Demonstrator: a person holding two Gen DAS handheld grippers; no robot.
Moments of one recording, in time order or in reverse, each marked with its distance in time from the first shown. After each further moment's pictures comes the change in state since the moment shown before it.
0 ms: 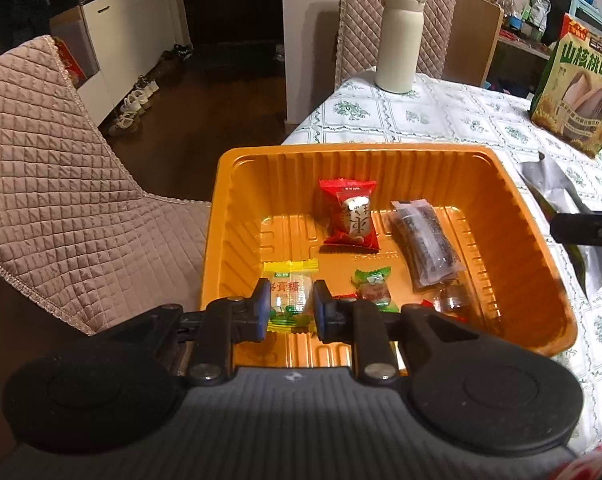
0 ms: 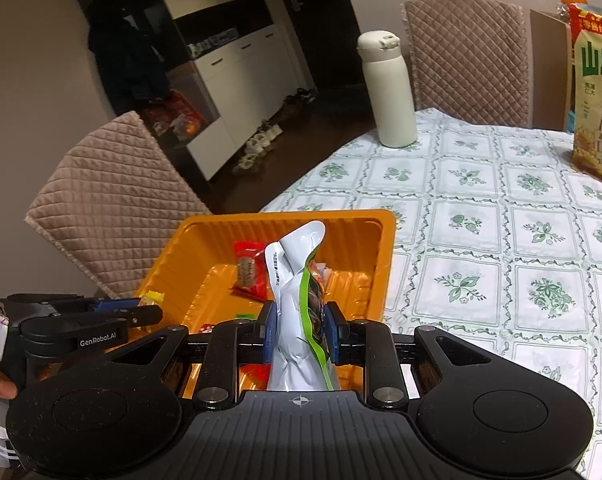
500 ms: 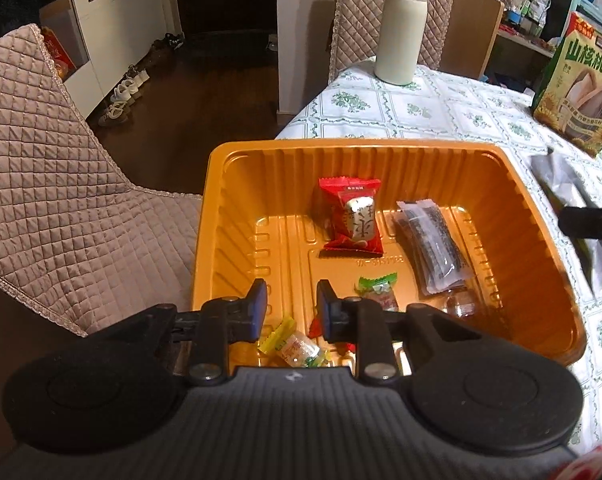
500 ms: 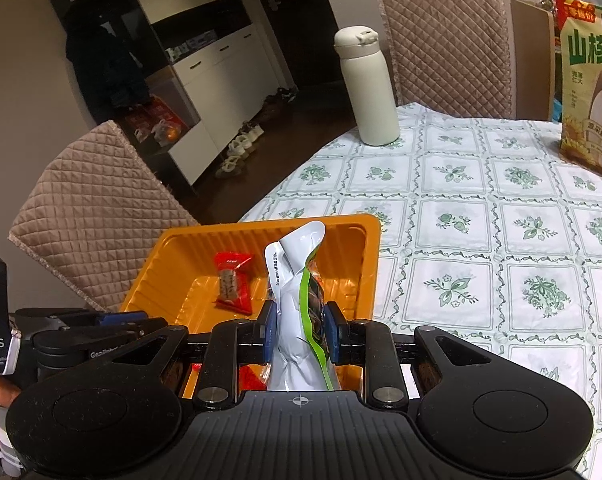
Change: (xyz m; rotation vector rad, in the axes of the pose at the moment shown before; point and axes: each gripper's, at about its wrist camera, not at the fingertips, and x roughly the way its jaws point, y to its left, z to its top) left arm 0.016 0.006 0.010 -0.010 0.027 -0.035; right arm 0.010 -0.006 0.009 0.050 0.003 -0.035
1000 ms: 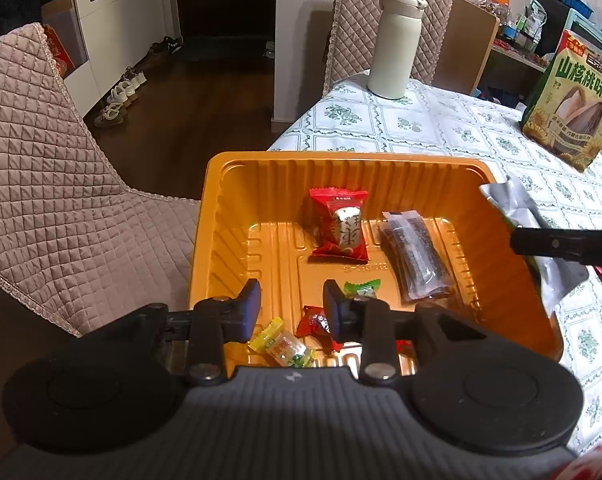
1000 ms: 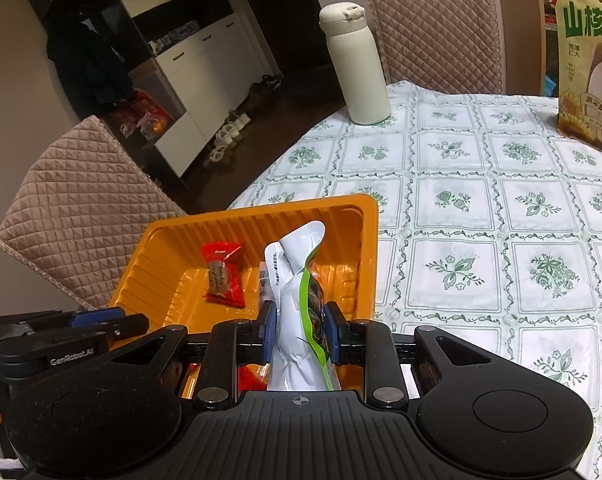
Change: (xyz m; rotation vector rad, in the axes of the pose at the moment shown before) left arm -0.014 -0.001 0.000 -0.026 -0.021 -0.026; right arm 0.018 0.001 0.000 0.044 0.034 -0.030
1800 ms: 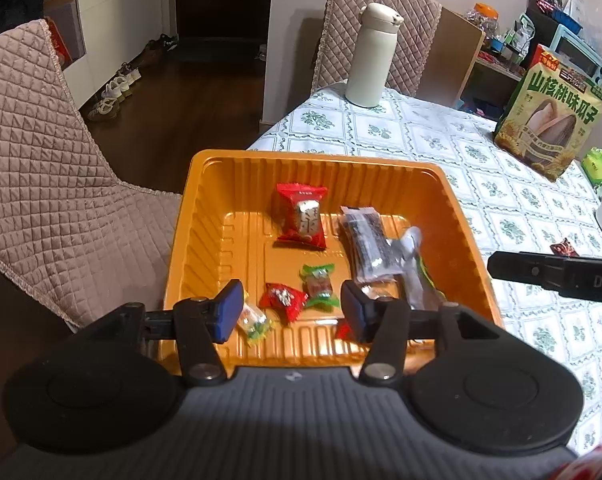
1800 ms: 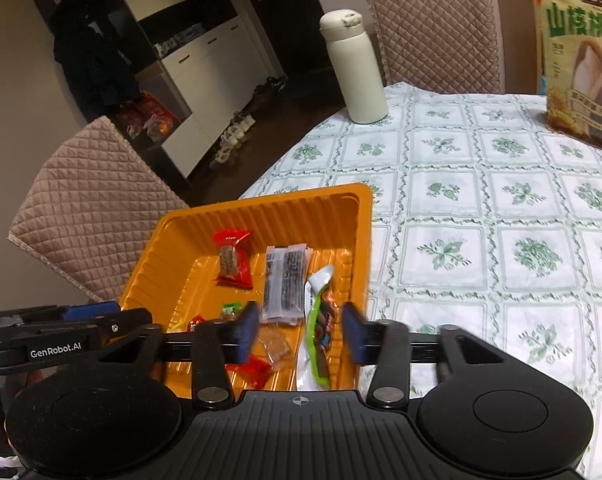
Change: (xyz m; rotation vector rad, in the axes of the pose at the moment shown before) left arm -0.045 -0.022 -0.013 -0.044 -0.007 -0.040; right arm -0.037 -0.005 -0.018 0.016 -0.012 0.023
